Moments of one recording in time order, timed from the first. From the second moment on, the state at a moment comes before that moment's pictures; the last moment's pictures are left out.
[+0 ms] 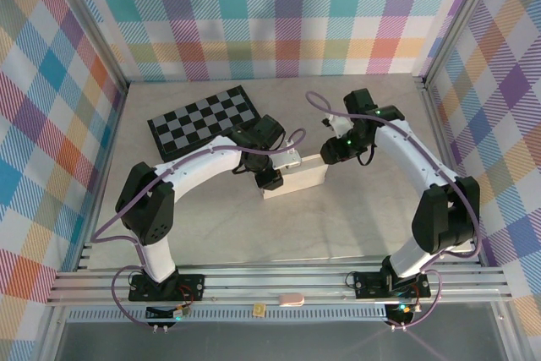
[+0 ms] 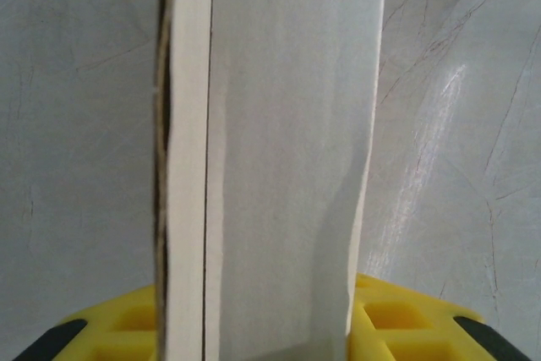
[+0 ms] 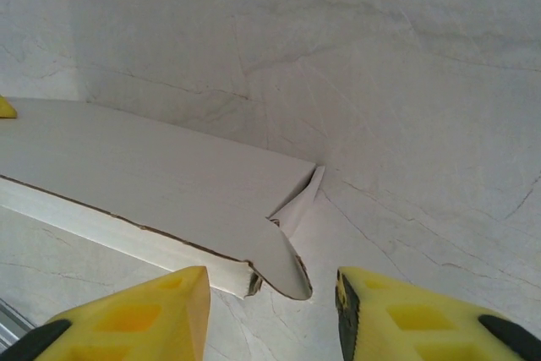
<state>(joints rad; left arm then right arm) -0.72 1.79 1.44 -0.86 0.18 0.47 0.32 1.59 1.37 -1.01 -0.30 -0.14</state>
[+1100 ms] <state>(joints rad) -0.72 1.81 1.44 -0.86 0.18 0.47 0.36 1.61 1.40 -1.03 -0.22 -0.15</state>
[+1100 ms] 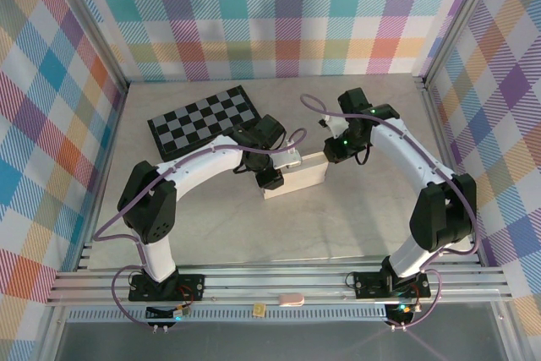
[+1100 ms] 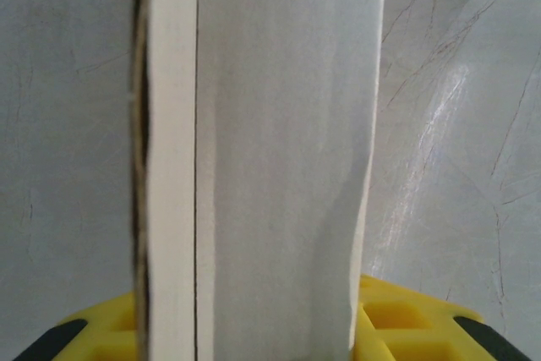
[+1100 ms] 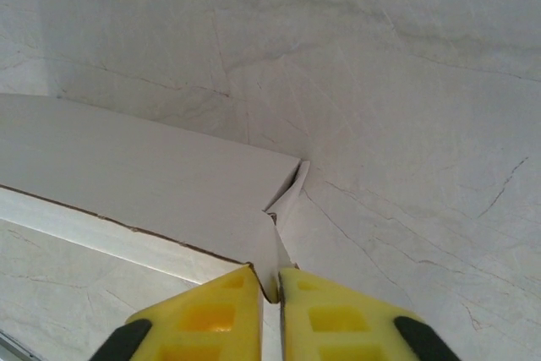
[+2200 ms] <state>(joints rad) -0.69 1.81 1.44 -0.86 0.19 0.43 0.37 1.60 1.38 -0.98 -0.25 0.02</state>
